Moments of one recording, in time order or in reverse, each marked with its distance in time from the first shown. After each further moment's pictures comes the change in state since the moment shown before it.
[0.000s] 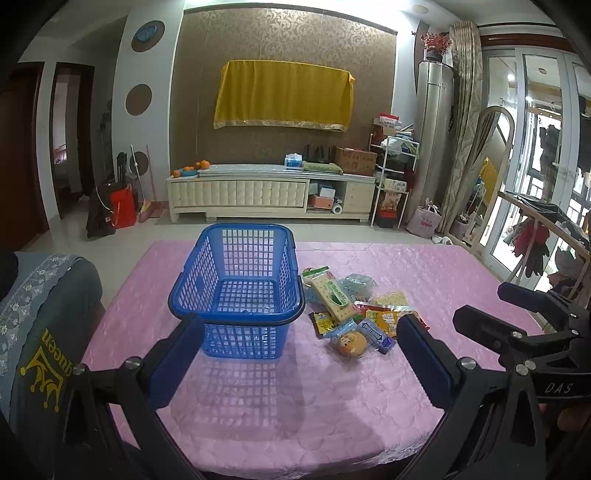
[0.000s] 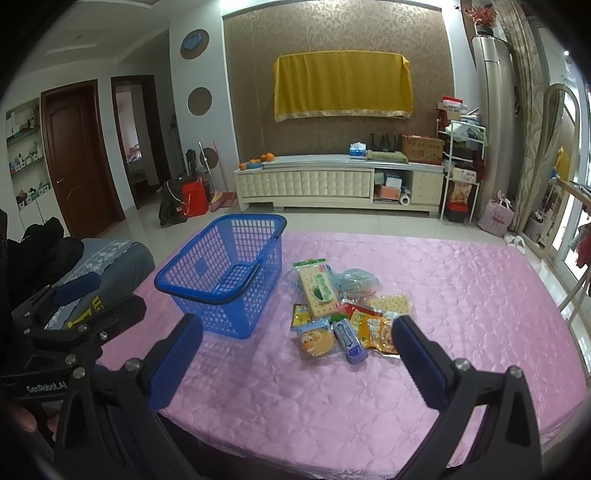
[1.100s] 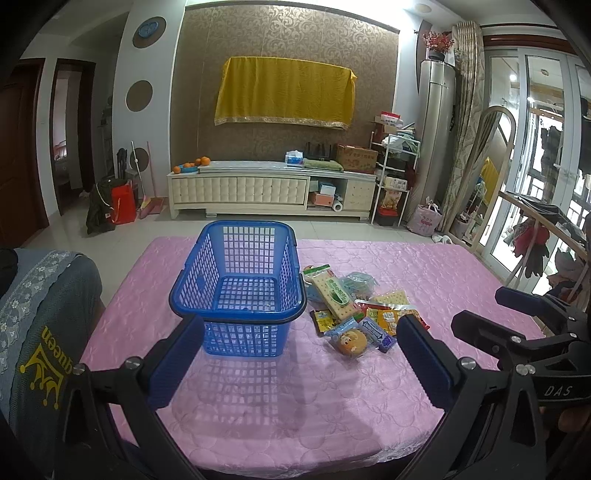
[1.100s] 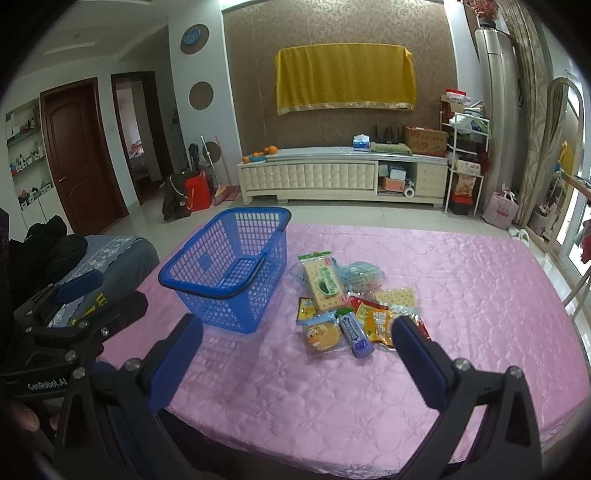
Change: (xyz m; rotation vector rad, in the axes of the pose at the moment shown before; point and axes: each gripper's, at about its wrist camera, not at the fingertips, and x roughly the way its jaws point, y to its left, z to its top) left arm 0.000 0.005 0.002 -0.007 0.013 -0.004; right arm 0.005 0.003 -0.001 0.008 0.025 0.020
